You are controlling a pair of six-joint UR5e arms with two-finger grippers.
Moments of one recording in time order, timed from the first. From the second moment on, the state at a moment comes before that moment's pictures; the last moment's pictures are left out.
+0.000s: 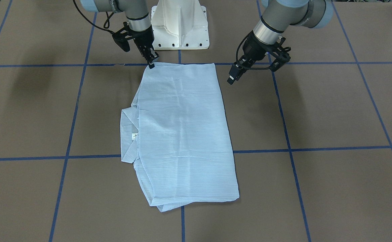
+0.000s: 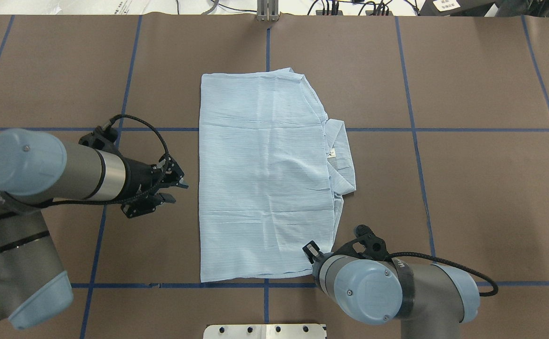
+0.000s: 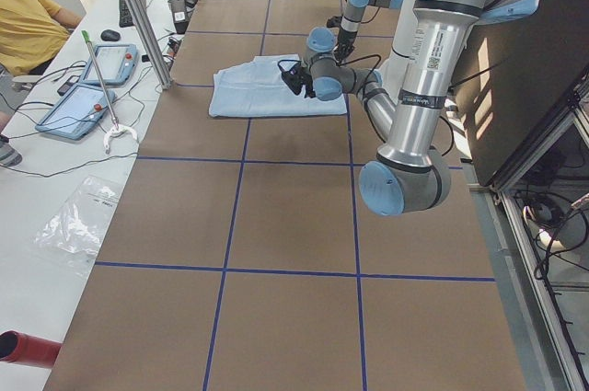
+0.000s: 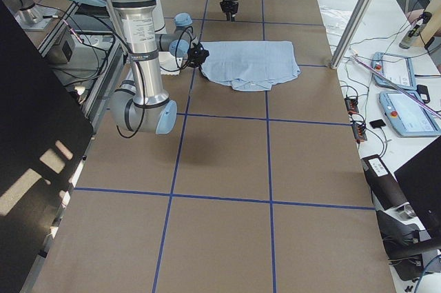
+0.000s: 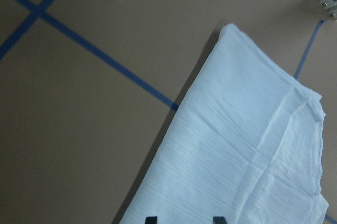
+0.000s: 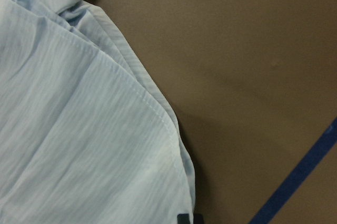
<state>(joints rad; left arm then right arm) -0.52 -1.83 -2.02 -1.99 -1.87 -2.10 0.14 -1.21 1.99 -1.49 1.49 2.41</state>
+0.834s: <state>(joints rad) -0.31 -1.81 -2.01 -1.99 -1.74 -2.26 0.14 -1.21 1.99 -1.49 1.49 2.41</state>
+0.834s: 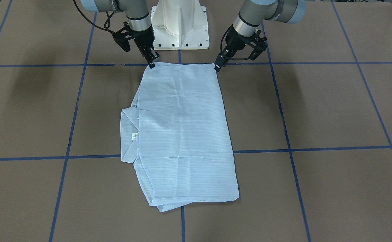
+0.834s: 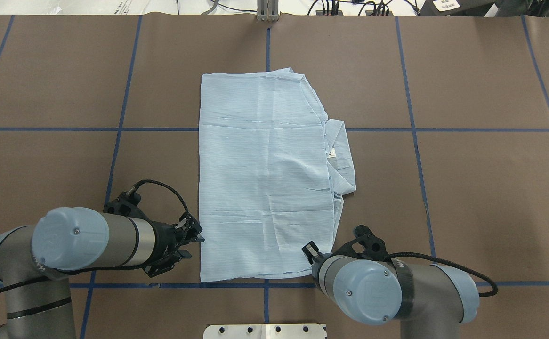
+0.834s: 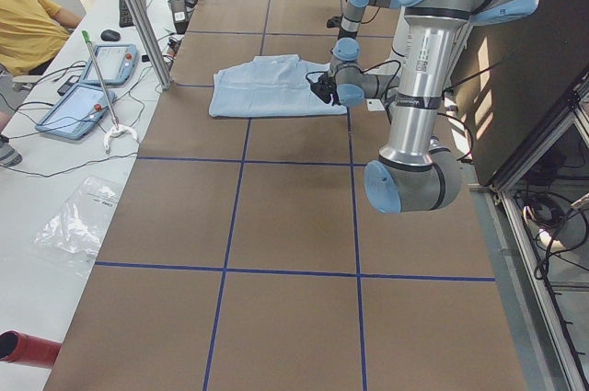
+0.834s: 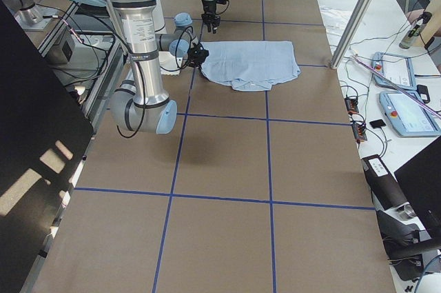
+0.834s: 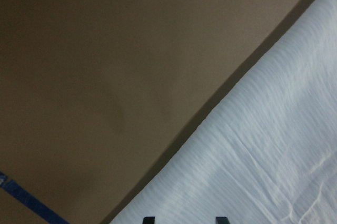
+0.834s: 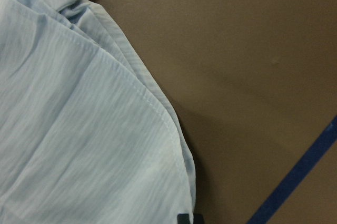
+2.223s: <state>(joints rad) -0.18 -1.84 -1.92 -2.00 -1.68 -2.31 0.13 -1.21 1.99 -1.49 1.49 2.41</state>
